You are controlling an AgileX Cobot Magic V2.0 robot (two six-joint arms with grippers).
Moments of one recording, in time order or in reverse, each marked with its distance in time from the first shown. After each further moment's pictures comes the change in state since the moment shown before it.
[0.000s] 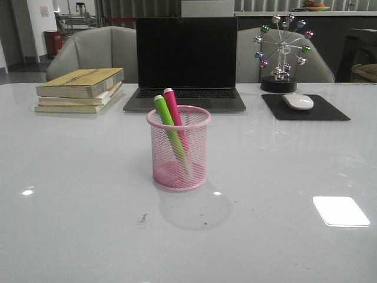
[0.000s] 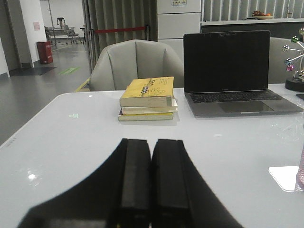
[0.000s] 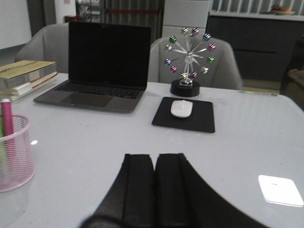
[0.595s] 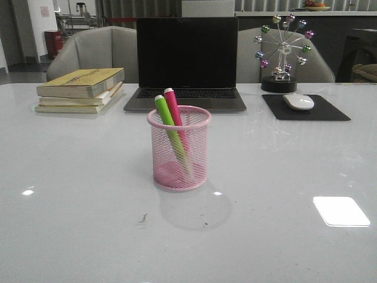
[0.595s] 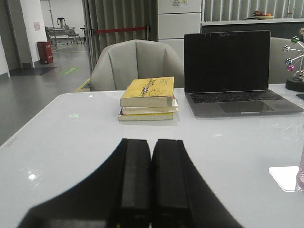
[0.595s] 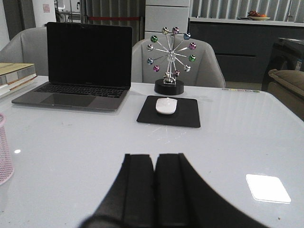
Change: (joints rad) left arm 0.000 0.000 0.000 0.000 0.000 0.000; right arm -0.044 -0.021 0.078 0.006 -0.062 0.000
